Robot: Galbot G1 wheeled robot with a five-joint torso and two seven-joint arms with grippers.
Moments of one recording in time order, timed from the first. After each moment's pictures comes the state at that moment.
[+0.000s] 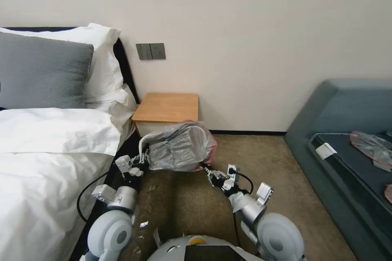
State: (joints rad) left arm 1.66 -1.25 -0.53 -2.37 -0.74 0.07 -0.23; right arm -1.65 1.27 0.33 2.44 0.89 -0.48 0.08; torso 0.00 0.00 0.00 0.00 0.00
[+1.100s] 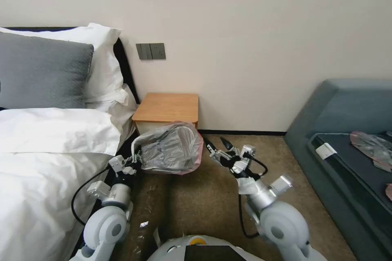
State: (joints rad) left arm 1.65 -1.22 -0.58 -2.33 -0.81 0.09 -0.29; right arm -1.50 1.27 0.35 2.42 0.81 -0.24 -0.06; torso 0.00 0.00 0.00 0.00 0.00
